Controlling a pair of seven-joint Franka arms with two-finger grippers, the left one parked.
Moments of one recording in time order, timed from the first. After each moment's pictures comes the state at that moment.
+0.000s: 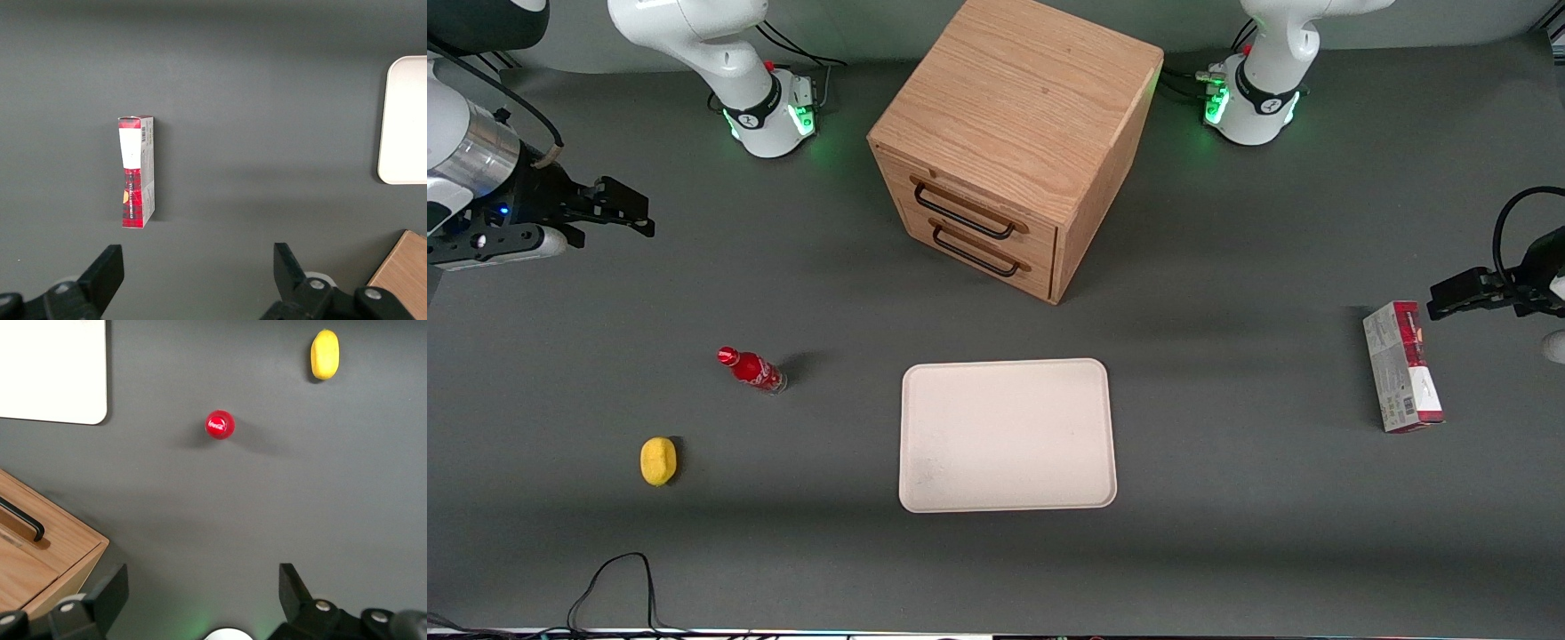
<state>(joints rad) 0.20 -0.11 -0.11 -1.75 0.04 1.55 -0.01</state>
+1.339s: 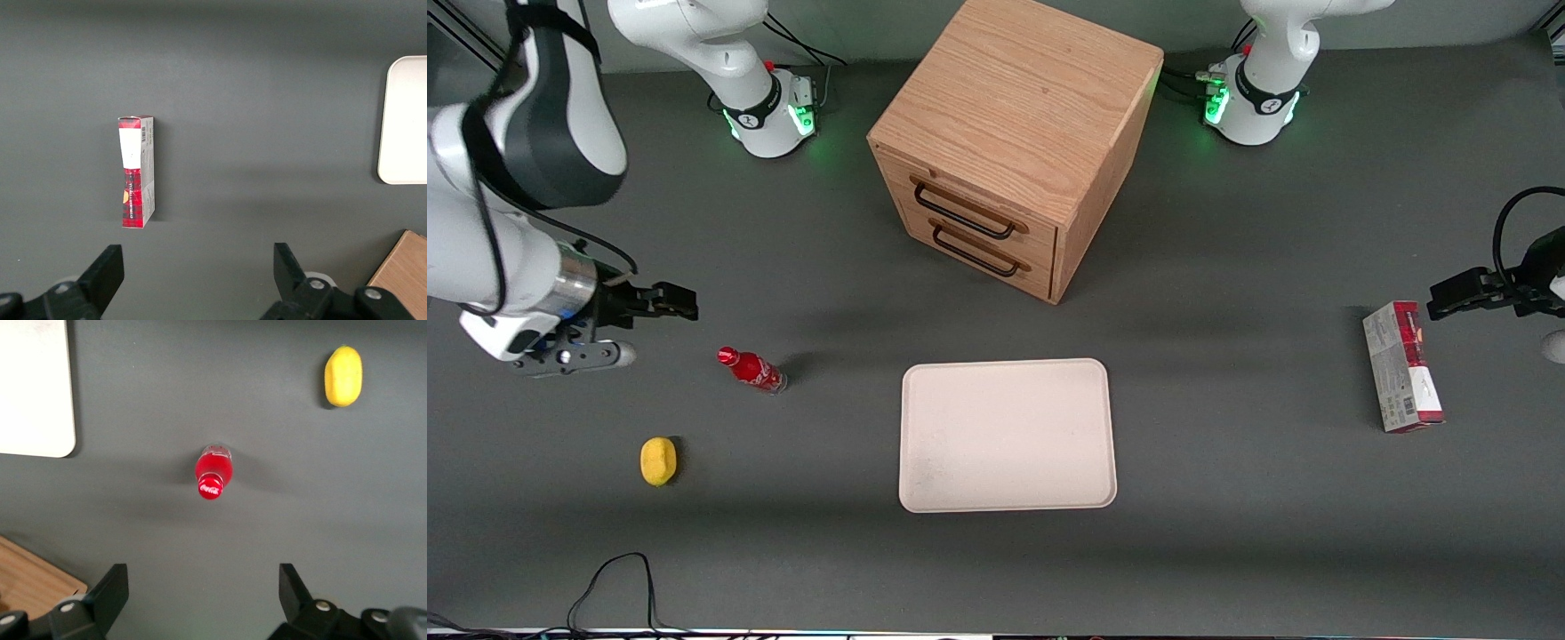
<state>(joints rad) 0.20 0.16 -0.11 -1.71 0.04 1.75 -0.01</state>
